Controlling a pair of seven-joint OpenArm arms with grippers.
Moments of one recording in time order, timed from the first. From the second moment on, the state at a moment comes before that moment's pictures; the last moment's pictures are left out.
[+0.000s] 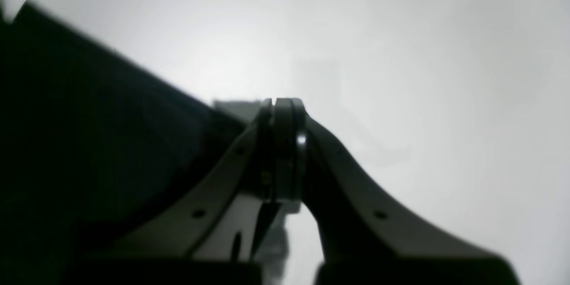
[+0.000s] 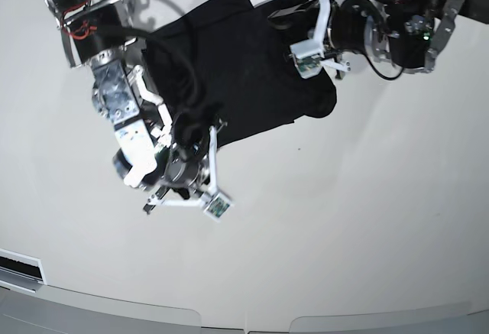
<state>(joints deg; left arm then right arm) 16.3 -31.3 21.6 108.0 -44.0 -43.7 56.3 13.0 5.7 -20.2 83.7 -0.7 27.1 -53.9</state>
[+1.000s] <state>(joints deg) -13.5 -28.4 27.2 71.9 -24.8 -37.8 39.5 6.4 13.0 -20.0 84.3 32.7 39.0 -73.4</state>
